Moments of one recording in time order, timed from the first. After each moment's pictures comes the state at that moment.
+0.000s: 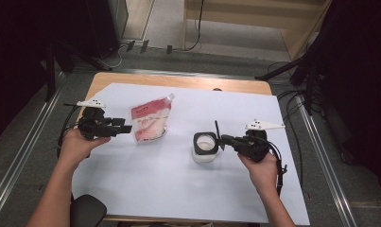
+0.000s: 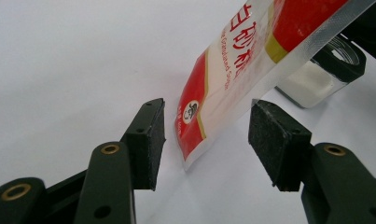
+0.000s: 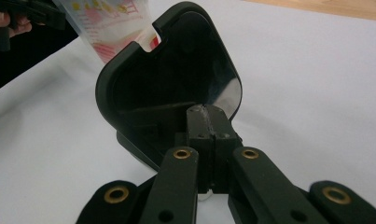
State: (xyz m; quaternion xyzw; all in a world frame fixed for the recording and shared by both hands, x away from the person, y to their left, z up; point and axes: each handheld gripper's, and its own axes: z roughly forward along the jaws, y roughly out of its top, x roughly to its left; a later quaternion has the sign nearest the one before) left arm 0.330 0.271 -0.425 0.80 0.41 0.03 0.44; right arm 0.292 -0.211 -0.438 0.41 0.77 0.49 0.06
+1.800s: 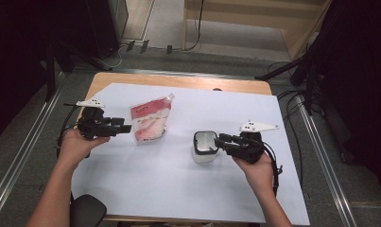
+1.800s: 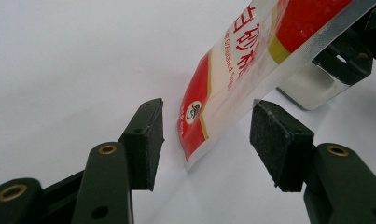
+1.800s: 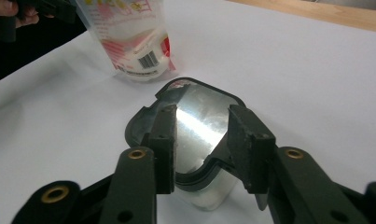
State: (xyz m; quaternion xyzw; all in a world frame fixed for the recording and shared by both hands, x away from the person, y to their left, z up) left arm 0.330 0.272 -0.425 0.80 0.42 0.04 0.43; right arm 0.289 -0.198 -0.439 0.38 0.78 0.50 0.07
